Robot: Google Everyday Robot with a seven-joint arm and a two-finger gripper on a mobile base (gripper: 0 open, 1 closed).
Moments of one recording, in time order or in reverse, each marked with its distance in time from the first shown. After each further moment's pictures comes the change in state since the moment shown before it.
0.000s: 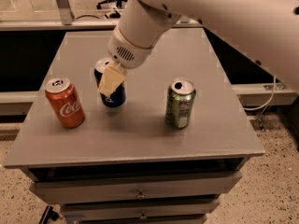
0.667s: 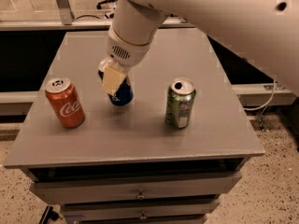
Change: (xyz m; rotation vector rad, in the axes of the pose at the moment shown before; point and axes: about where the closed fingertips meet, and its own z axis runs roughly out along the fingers) arm 0.008 -0.010 -0.003 0.080 0.118 0.033
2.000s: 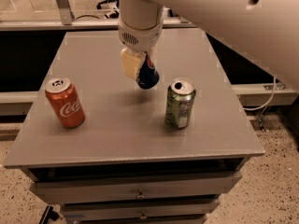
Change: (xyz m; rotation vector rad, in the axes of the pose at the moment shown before) arm 0.031 -0.063 -0.022 0.225 0.209 0.105
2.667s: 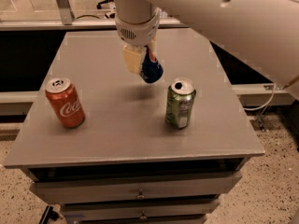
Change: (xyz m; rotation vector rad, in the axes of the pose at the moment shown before) arm -0.001 -0.019 0.002 0.055 0.087 -0.033
